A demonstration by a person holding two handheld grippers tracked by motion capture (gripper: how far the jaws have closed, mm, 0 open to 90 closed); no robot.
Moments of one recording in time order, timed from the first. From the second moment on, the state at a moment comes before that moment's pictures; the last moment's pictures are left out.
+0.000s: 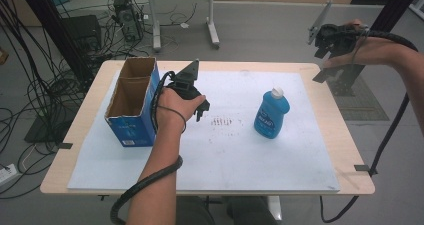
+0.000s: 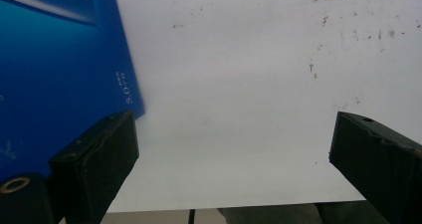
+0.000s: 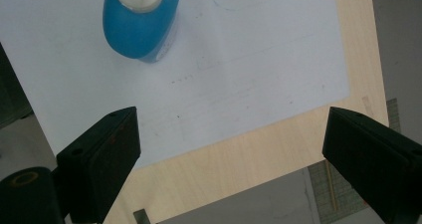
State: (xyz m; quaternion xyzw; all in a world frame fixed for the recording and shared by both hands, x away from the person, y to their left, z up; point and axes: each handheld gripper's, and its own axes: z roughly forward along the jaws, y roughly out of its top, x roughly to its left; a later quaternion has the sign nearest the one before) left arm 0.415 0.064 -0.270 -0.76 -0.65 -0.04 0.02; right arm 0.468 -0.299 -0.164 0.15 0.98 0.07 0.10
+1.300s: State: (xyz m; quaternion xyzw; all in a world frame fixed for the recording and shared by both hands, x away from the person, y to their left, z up) left arm 0.410 0.063 -0.262 -0.76 -0.65 -0.05 0.00; right arm 0.418 -0.327 -0.191 0.16 0.98 0.08 0.08
